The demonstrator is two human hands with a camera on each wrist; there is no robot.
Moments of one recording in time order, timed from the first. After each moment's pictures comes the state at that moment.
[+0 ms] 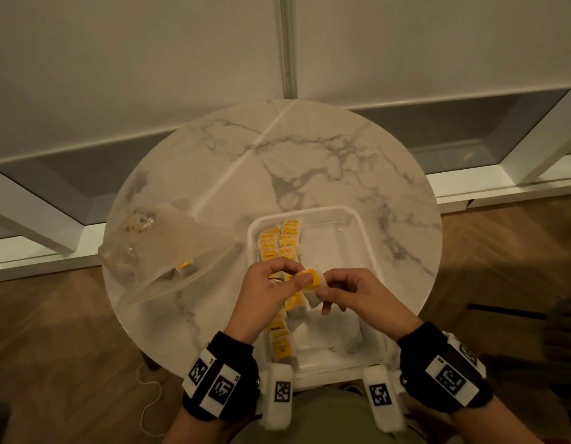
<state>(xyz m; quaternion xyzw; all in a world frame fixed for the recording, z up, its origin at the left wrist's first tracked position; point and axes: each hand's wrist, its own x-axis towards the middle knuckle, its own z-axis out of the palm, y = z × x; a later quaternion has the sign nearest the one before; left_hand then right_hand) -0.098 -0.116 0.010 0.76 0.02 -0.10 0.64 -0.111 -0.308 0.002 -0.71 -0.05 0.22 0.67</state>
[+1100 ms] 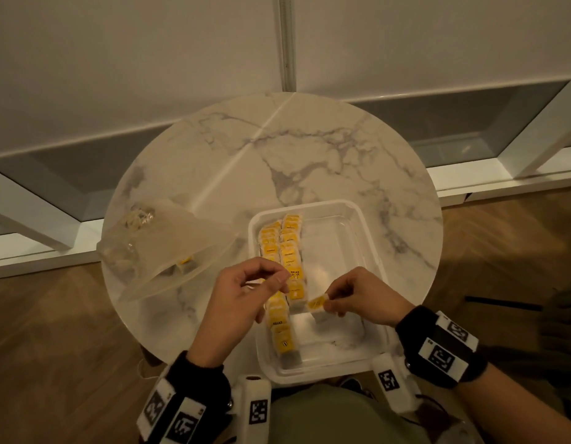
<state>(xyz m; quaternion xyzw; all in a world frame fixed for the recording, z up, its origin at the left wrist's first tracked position) -0.124 -0.084 0.048 0.75 0.00 -0.09 0.66 -0.101 -0.316 -0.023 -0.80 -0.02 0.30 0.52</state>
